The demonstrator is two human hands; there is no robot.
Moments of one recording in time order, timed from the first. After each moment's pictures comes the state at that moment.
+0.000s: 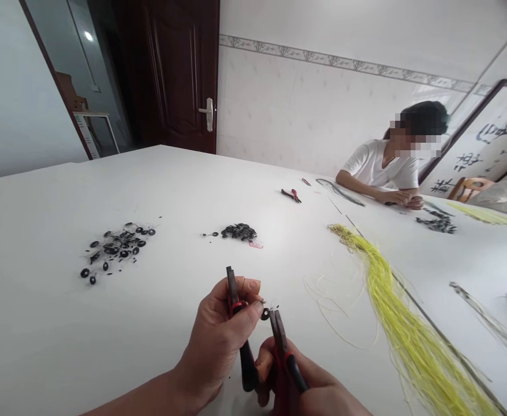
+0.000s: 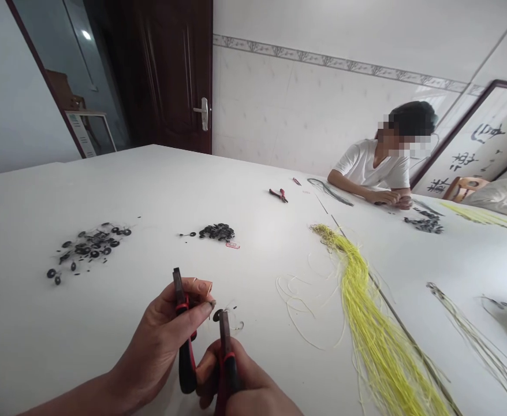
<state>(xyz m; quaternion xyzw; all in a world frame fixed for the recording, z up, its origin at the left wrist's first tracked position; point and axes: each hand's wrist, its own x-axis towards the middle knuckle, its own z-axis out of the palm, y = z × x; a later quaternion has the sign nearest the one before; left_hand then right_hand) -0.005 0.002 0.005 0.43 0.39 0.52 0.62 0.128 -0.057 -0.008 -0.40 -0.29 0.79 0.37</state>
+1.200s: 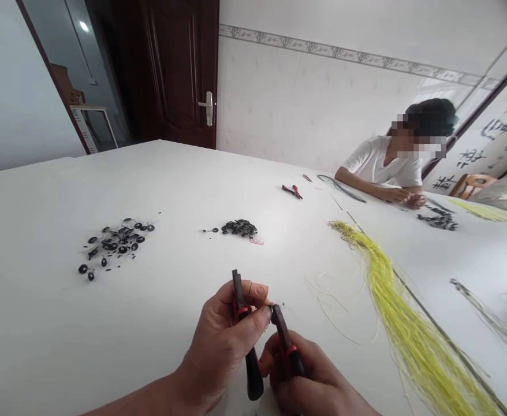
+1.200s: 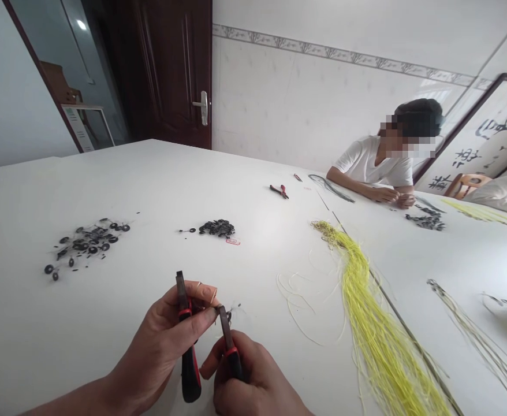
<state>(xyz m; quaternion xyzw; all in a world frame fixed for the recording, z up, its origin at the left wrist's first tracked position) -0.005 -0.004 0.003 0.44 0.38 0.49 0.65 0.133 -0.051 0.003 -0.52 -0.44 0.67 0.31</state>
